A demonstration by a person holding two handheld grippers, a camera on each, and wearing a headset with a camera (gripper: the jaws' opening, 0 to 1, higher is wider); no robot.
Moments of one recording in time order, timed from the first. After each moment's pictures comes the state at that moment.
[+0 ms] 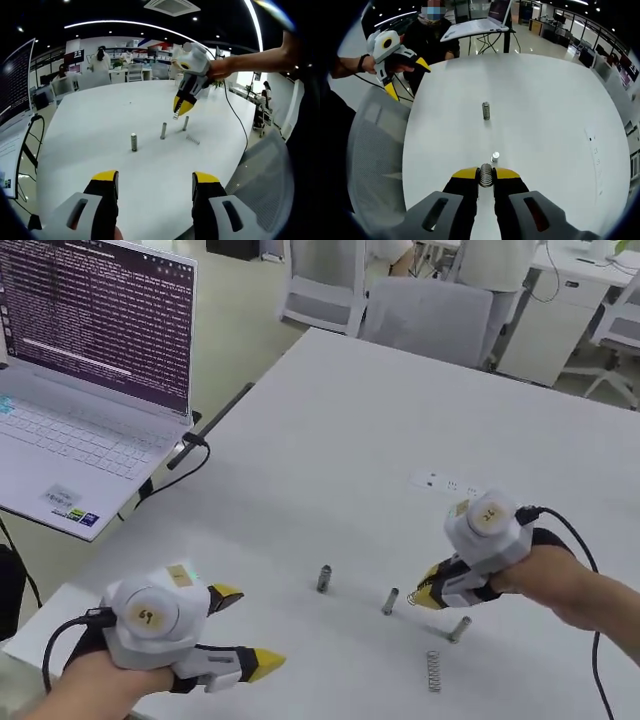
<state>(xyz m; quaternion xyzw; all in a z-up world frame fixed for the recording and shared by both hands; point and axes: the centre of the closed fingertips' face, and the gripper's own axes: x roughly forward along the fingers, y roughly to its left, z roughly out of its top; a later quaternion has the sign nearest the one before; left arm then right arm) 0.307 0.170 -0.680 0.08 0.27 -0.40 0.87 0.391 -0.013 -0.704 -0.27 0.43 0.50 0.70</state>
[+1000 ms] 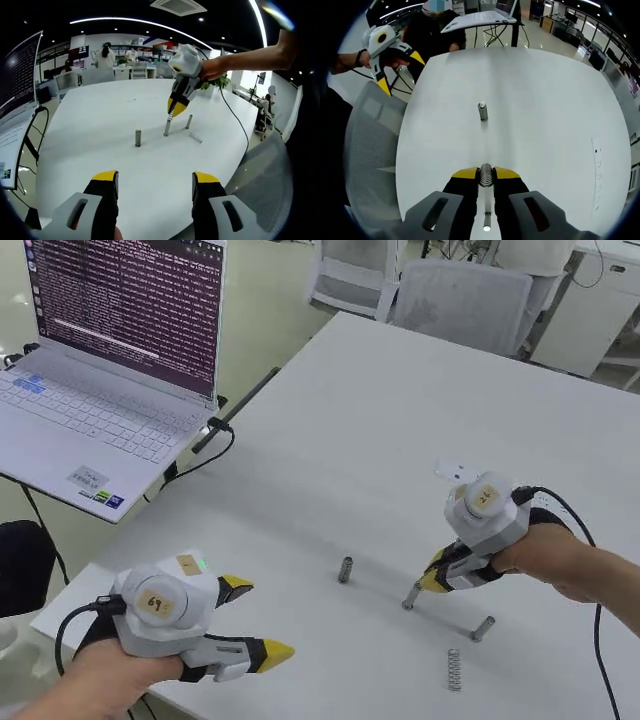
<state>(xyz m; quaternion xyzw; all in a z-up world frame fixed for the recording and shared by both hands) 0.306 0.178 -0.685 0.06 0.28 -0.39 0.88 0.410 -0.001 -0.724 -0.30 0.44 0.52 0.67</state>
